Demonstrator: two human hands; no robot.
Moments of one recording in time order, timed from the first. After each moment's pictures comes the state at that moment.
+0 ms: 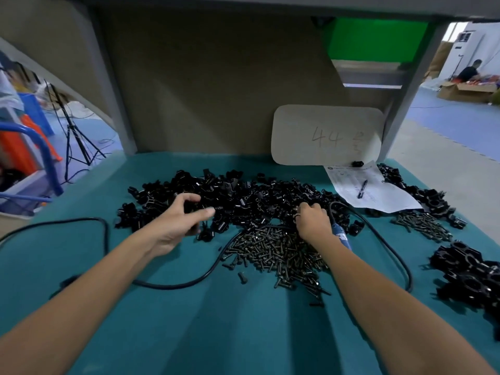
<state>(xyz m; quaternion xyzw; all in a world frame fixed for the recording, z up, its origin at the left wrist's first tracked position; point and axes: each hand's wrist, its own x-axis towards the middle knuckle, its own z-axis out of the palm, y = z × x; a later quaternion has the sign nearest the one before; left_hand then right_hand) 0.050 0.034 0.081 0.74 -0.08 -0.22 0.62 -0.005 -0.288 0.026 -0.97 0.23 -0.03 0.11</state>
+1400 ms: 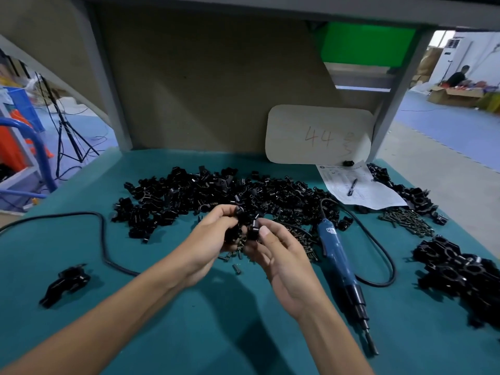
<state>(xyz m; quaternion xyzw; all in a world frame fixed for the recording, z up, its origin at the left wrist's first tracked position) -0.061 -0.012 0.105 0.66 -0.14 -0.23 0.70 -0.143 -0.147 0.073 -0.49 0.09 -0.11 0.86</state>
